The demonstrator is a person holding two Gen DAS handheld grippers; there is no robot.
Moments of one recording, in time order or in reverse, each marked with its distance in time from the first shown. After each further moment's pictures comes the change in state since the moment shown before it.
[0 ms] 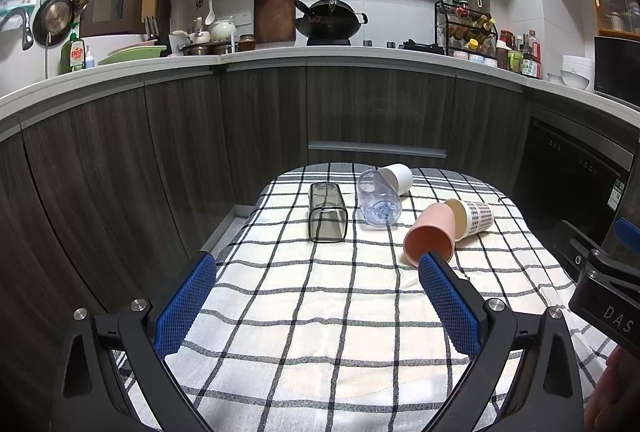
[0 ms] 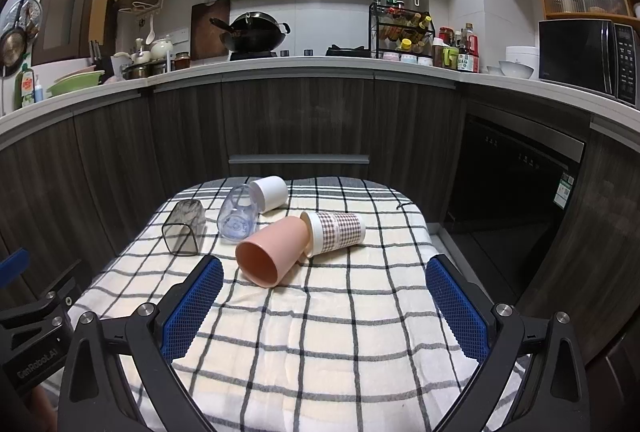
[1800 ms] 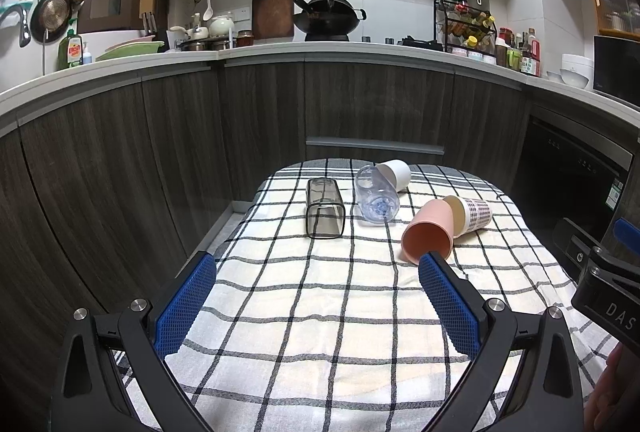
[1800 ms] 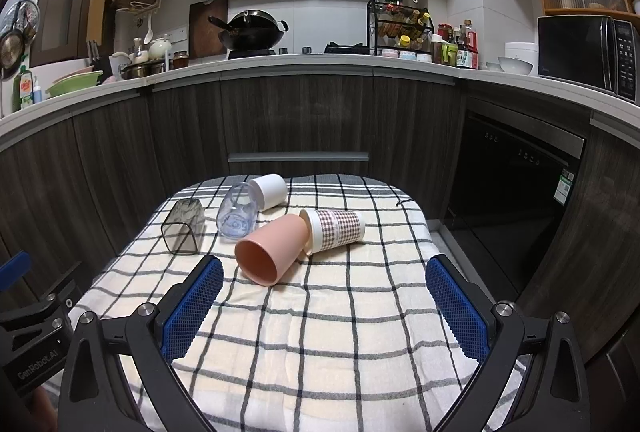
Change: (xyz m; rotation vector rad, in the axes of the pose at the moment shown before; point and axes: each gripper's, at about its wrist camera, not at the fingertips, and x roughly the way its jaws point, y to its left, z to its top) left arm 0.005 -0.003 -0.002 -0.003 0.018 -0.010; right arm 0.001 0.002 -0.002 0.003 0.007 0.000
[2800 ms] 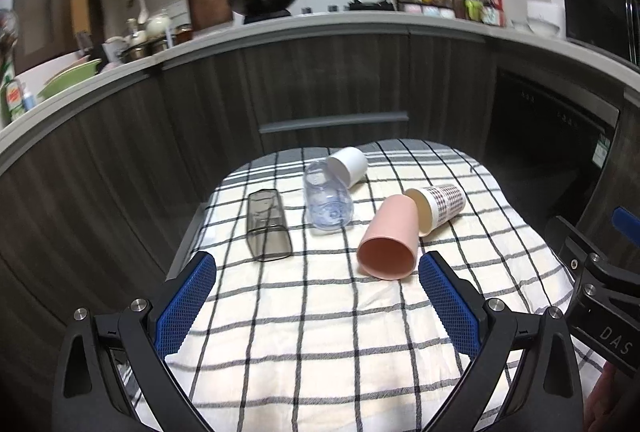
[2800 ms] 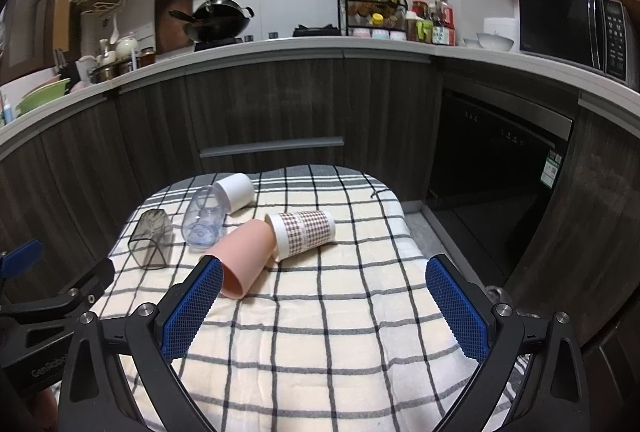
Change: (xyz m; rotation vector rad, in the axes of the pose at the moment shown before) left arm 0.052 -0.063 0.059 0.183 0.136 -0.096; right arm 0.029 -0.036 0.034 0.087 0.090 -0.069
